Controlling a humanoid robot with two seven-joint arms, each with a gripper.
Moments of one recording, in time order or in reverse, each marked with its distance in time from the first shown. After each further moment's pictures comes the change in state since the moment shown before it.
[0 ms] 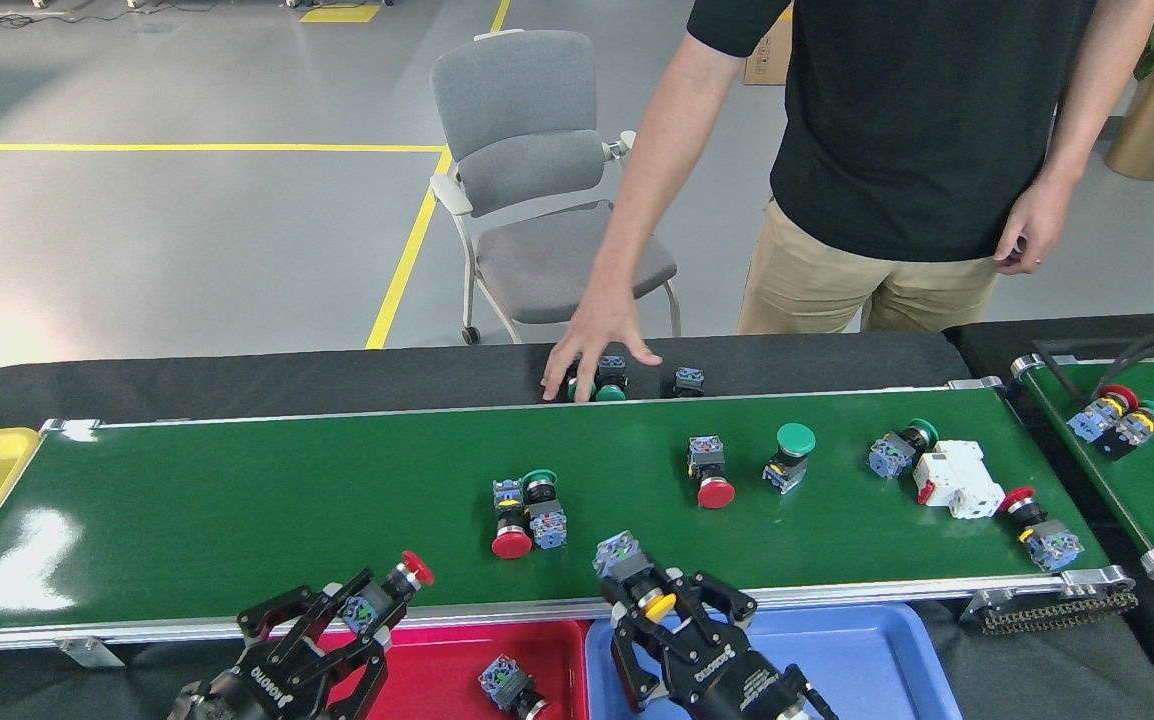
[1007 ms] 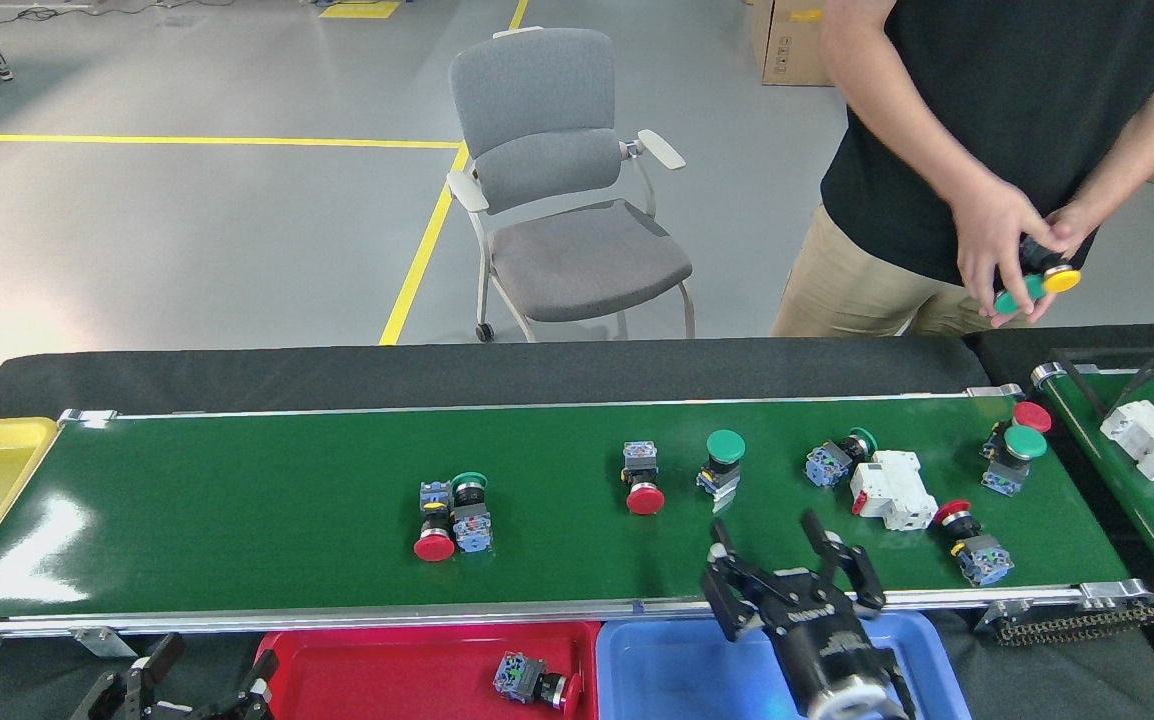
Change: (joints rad) left arm -0.008 -0.143 0.243 -0.003 0.092 0.180 -0.181; right arm 0.095 -0.018 -0.190 0.004 -0.005 0.485 -0.107
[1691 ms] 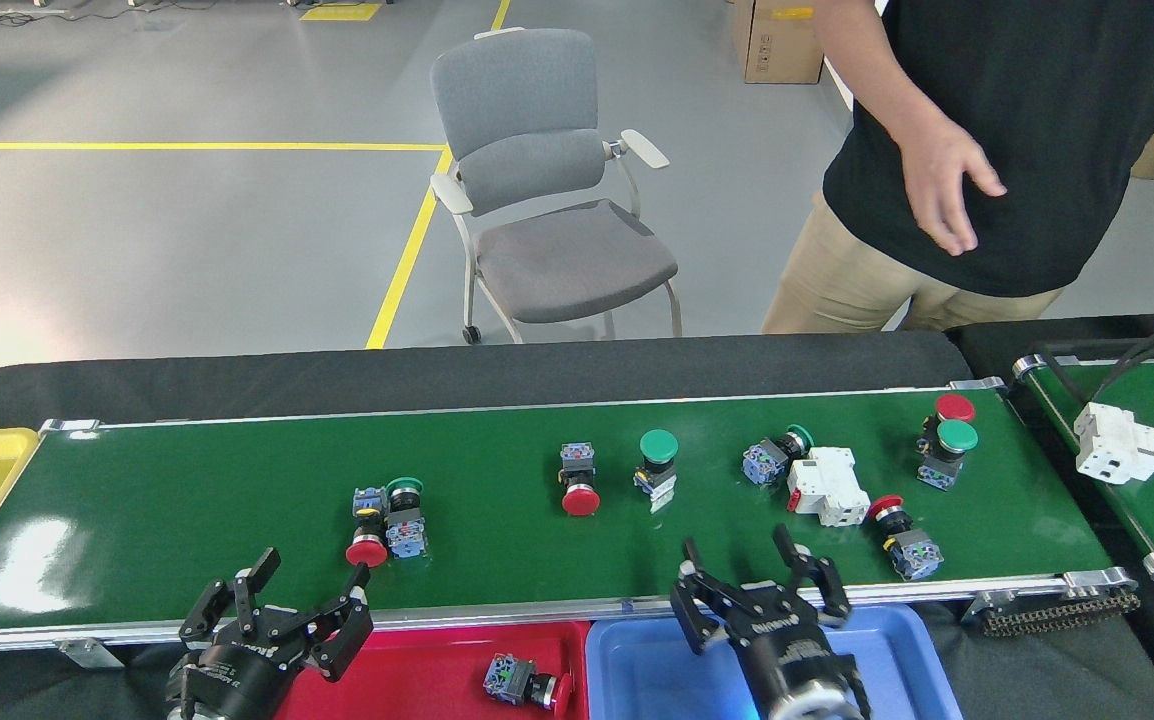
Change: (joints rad) left arm -0.198 -0.016 -0.208 0.146 -0.113 0.194 -0.007; right arm -0.381 0.108 0.189 0.350 0.051 0.039 0.110
